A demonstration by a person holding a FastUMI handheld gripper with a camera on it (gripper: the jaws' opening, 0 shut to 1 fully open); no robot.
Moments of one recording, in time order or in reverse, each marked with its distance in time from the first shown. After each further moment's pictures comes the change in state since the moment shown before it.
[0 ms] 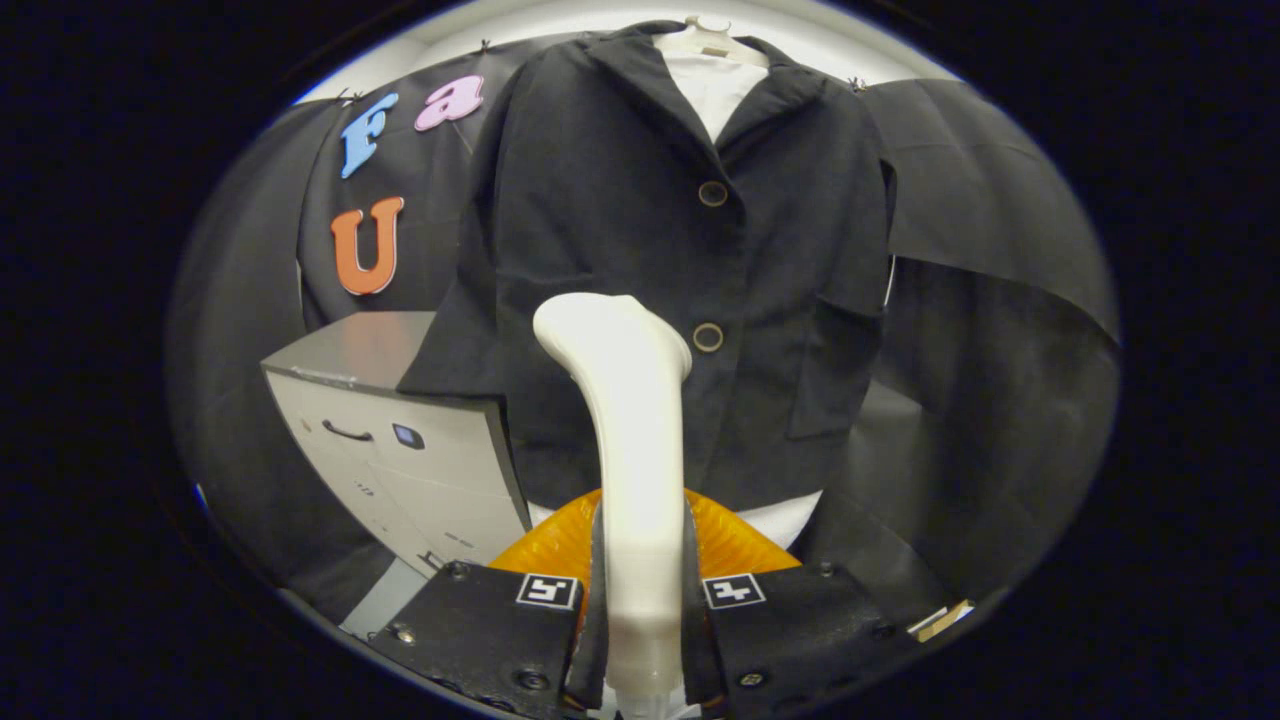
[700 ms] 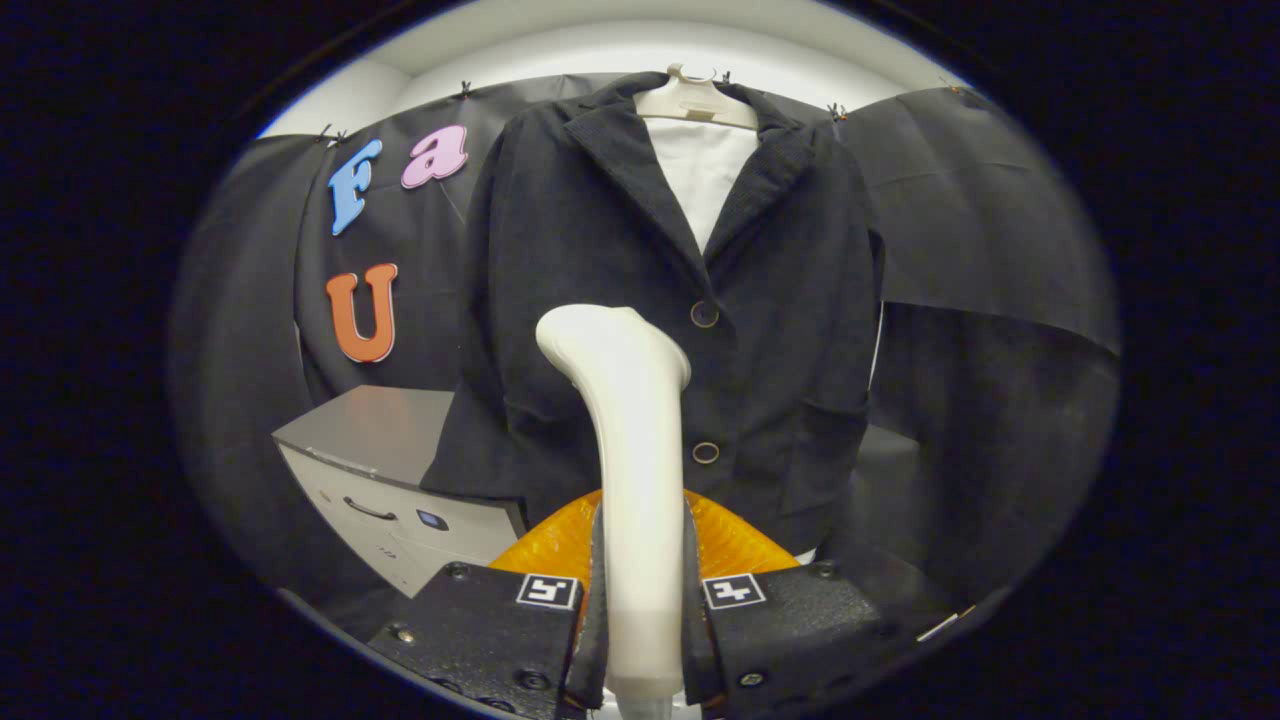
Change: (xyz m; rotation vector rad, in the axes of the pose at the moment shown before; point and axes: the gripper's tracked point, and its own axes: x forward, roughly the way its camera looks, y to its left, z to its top) arm -0.025 0.008 0.088 0.050 -0.168 0.002
